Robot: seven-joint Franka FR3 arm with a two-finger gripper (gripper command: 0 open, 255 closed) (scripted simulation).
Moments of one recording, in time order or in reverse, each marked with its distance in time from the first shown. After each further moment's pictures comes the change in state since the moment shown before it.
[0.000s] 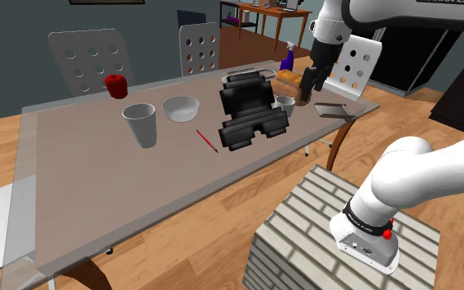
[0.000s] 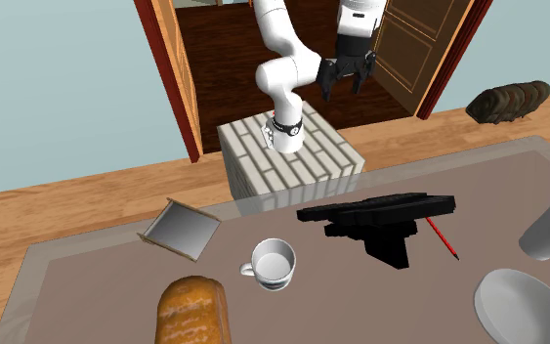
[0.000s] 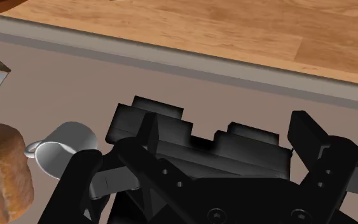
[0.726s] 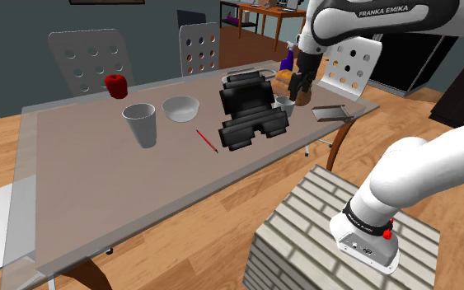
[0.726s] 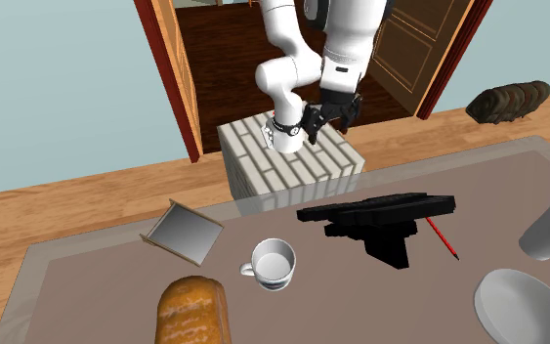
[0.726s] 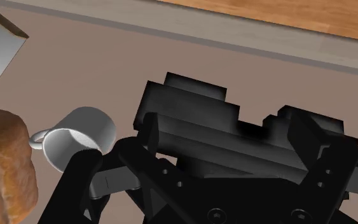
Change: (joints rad) arm -0.038 0.253 -0.137 0.033 -0.067 0.219 -0.130
